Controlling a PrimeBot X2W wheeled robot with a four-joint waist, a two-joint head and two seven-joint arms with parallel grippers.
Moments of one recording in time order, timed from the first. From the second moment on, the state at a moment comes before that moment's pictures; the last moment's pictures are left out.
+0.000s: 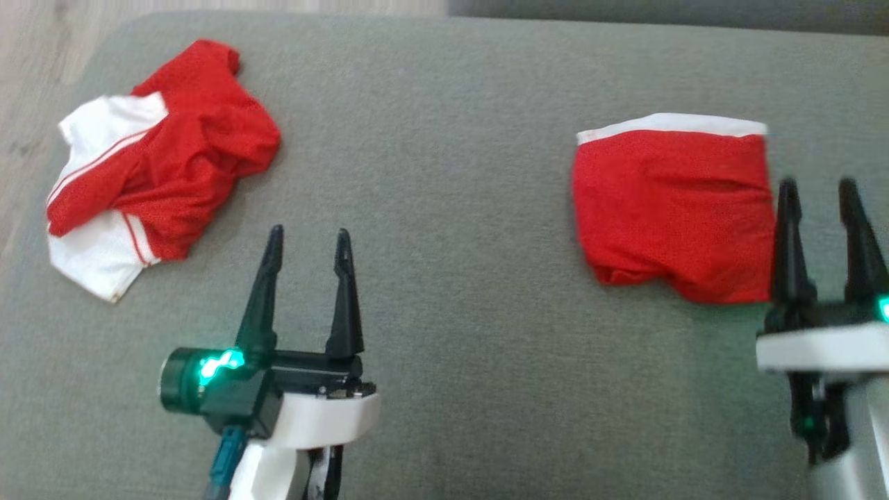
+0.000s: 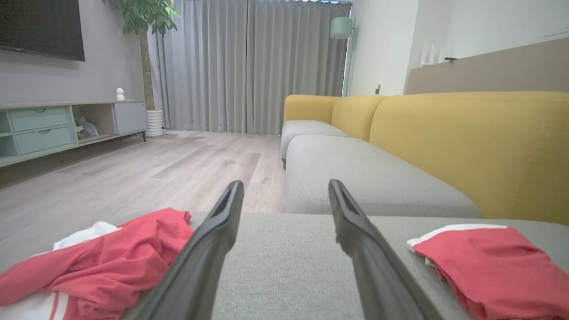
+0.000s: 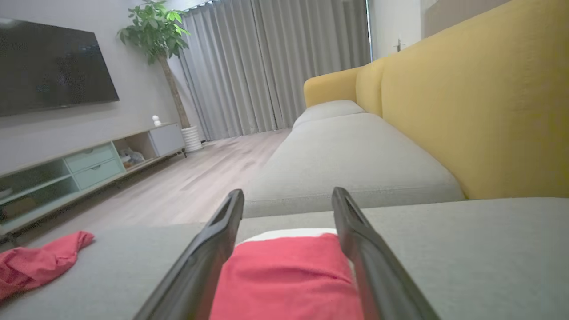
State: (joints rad) left arm -0.11 0.05 -0.35 -0.01 -0.17 0.17 -0.26; right arm -0.14 -0.19 -0.02 0.12 0.35 0.12 -0.26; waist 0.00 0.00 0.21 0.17
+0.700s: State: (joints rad) left arm 0.14 0.05 -0.31 0.01 -0.10 0.13 -0.26; right arm 0.20 -0.07 -0.01 0.05 0.14 0.12 -0.26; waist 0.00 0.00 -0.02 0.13
